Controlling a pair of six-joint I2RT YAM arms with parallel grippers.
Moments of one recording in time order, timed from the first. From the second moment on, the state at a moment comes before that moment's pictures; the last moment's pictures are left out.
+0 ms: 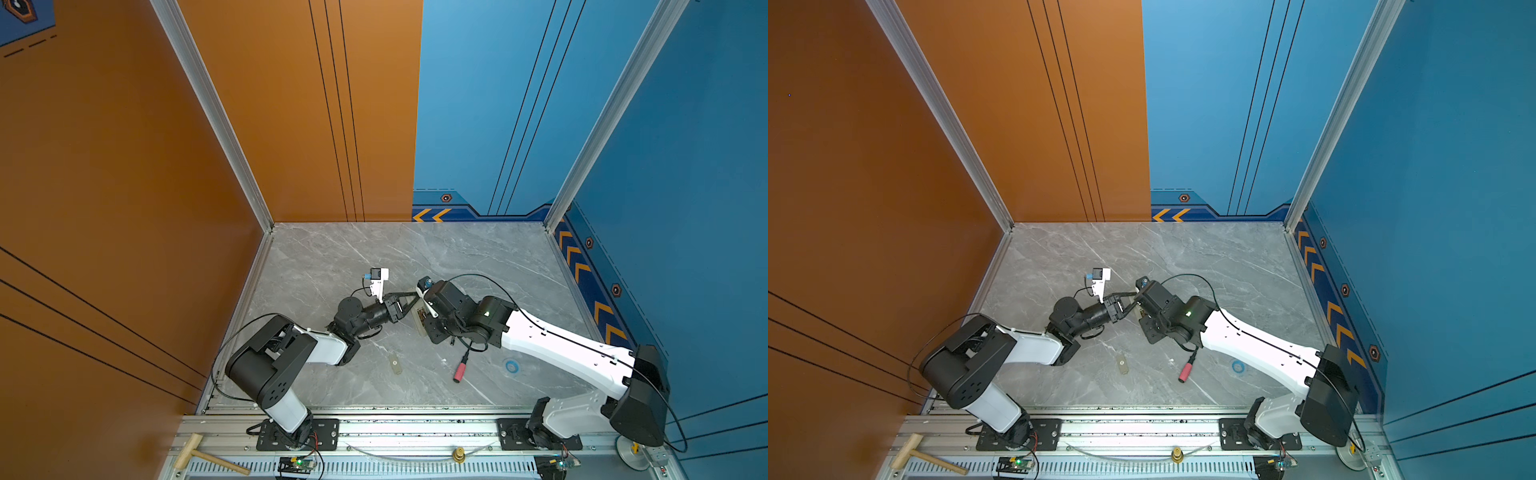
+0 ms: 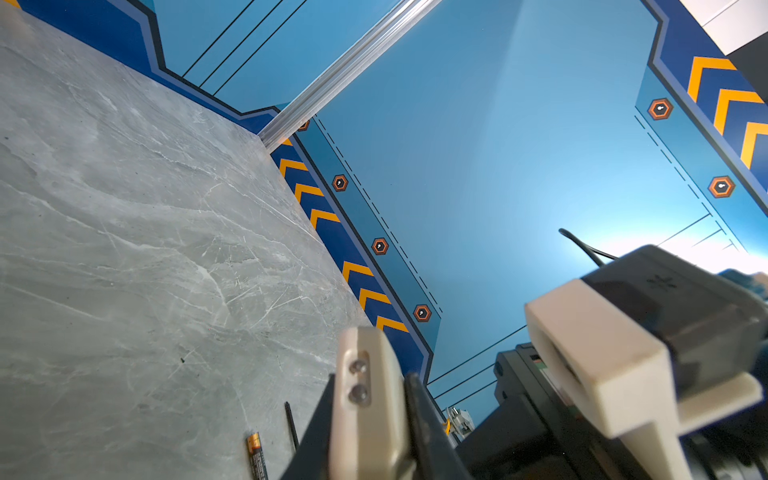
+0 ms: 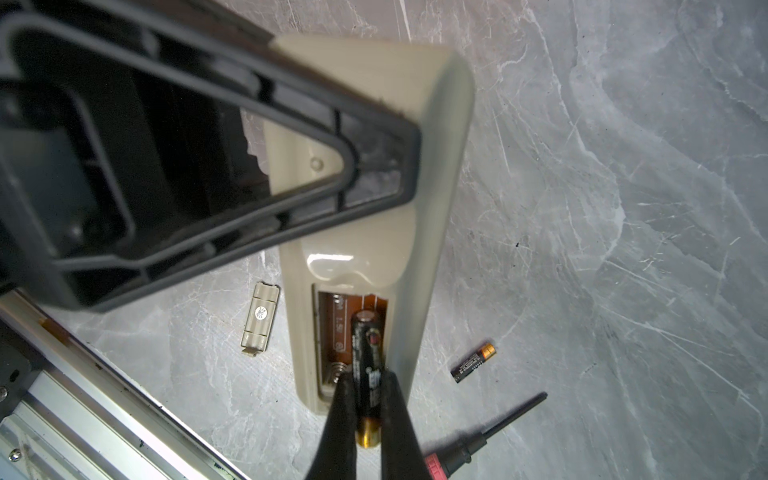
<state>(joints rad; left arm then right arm) -0.59 1.63 0.48 1.27 0.51 -1.01 0.93 1.40 1.17 -0.77 0.17 0.31</state>
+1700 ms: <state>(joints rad) -0.62 1.69 0.49 1.25 0.43 -1.08 0.94 1.48 1.19 -0.76 0.21 0.29</state>
